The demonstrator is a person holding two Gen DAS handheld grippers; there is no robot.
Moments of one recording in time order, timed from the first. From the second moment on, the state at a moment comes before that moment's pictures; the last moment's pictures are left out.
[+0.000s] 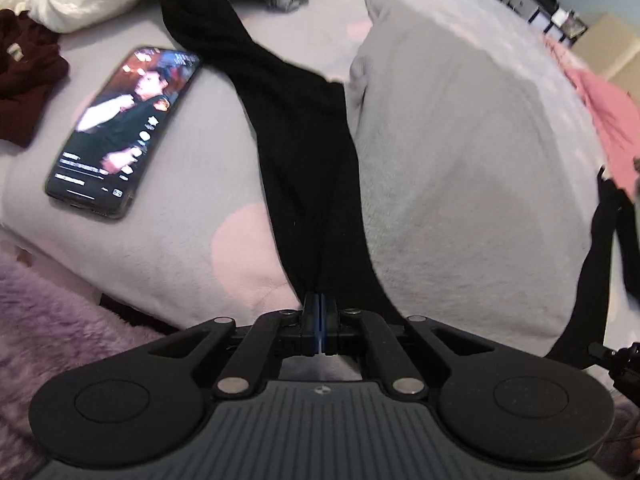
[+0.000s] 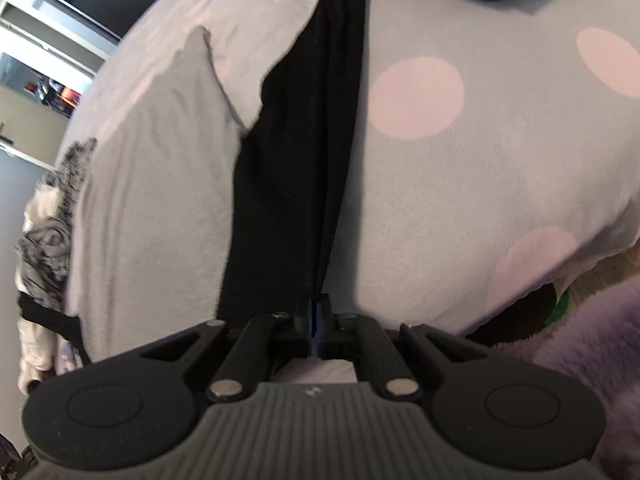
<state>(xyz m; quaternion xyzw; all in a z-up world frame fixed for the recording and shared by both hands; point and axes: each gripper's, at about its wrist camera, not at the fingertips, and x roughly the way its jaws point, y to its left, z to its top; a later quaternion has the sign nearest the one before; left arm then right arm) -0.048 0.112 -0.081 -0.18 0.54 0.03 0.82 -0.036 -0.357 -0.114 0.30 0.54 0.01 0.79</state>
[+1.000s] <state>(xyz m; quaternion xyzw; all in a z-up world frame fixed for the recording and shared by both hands) 0.077 0.117 0.027 -0.07 0.45 -0.10 0.89 0.044 -0.321 -0.013 0.08 0.44 0.12 0.89</state>
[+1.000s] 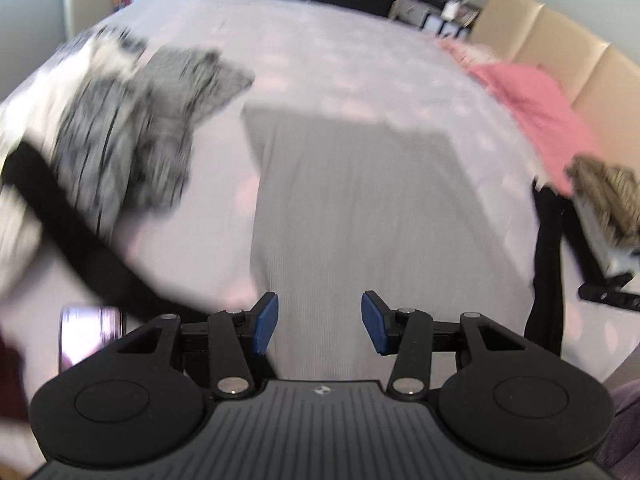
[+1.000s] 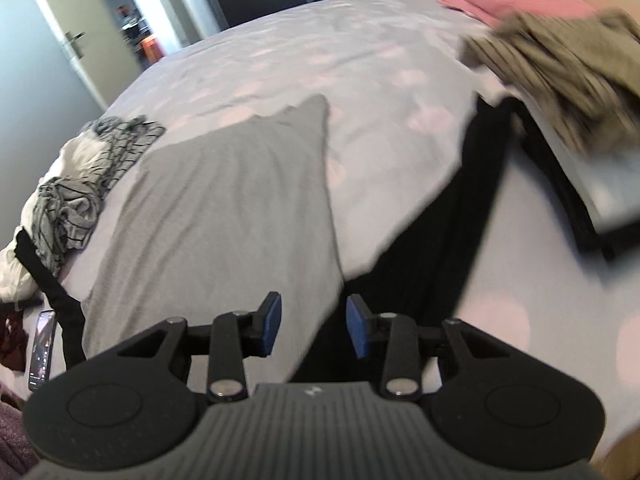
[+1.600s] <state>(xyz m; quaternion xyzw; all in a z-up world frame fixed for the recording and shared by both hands) 0.298 0.169 -0.012 -0.14 0.42 -0.05 0.89 0.263 -0.304 -0.031 0.04 0.42 0.19 0.89</state>
